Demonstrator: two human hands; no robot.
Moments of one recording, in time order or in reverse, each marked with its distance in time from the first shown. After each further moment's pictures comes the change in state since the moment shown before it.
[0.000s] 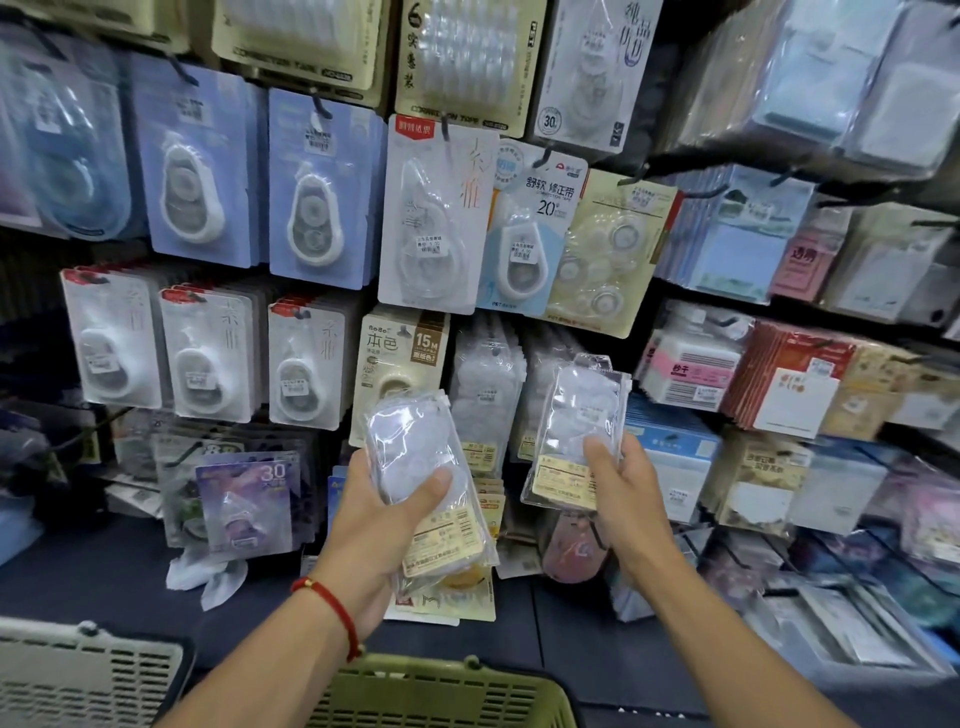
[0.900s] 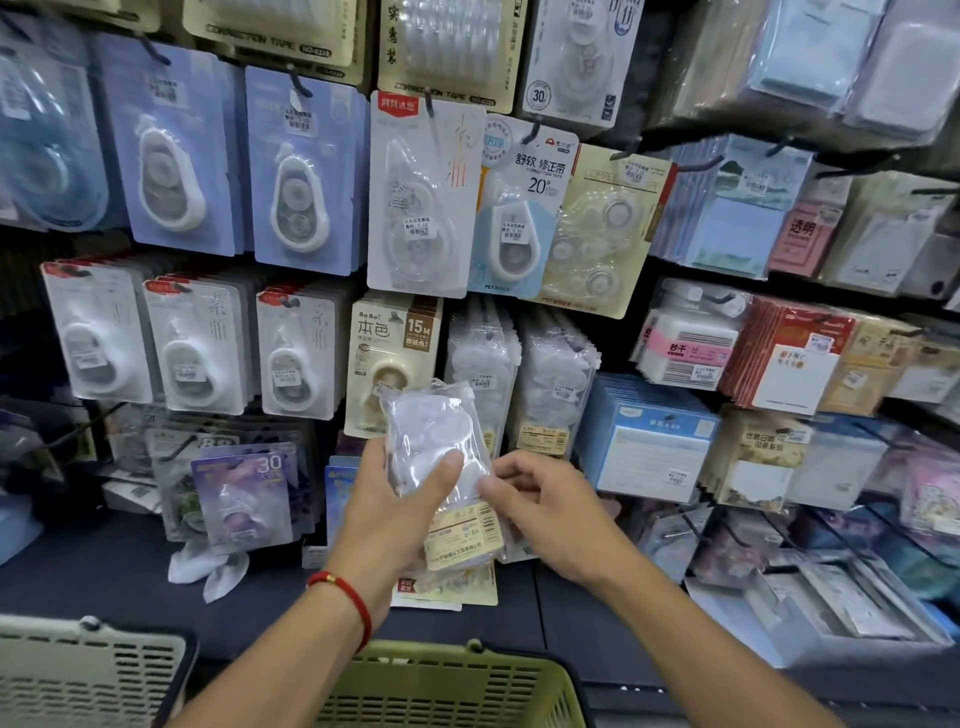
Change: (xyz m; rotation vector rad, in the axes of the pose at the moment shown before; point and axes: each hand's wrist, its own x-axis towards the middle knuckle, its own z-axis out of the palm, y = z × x) left_hand -0.001 -0.011 0.008 0.233 0.034 0.129; right_hand -0.033 -0.006 0.034 -0.229 -0.448 -0.127
